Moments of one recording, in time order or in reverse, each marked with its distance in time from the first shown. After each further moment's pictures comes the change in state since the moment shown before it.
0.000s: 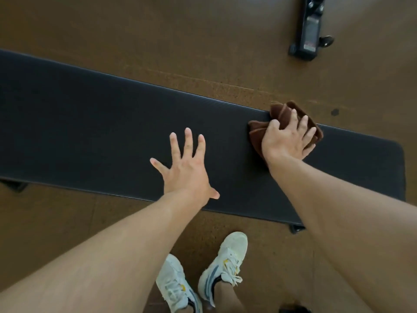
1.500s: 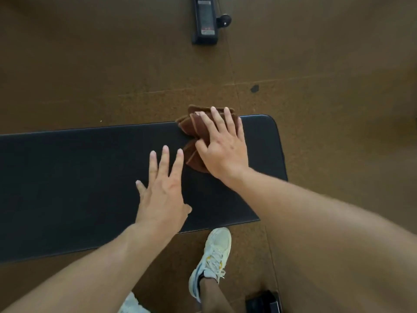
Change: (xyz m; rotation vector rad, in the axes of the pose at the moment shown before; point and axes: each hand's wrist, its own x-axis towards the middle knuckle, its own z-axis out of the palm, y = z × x) left_hand -0.013 0.258 0.050 0.047 -0.018 0.187; right_hand 0.112 0.181 -0.101 -0.170 -0.108 -0.546
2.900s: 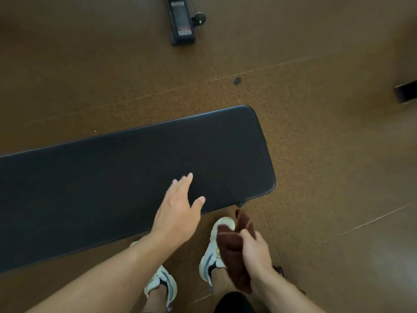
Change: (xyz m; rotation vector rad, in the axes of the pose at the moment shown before) left_hand -0.042 0.010 0.018 -0.393 -0.142 0.021; right_hand -0.239 -0.011 -0.003 1.083 -0.184 1.376
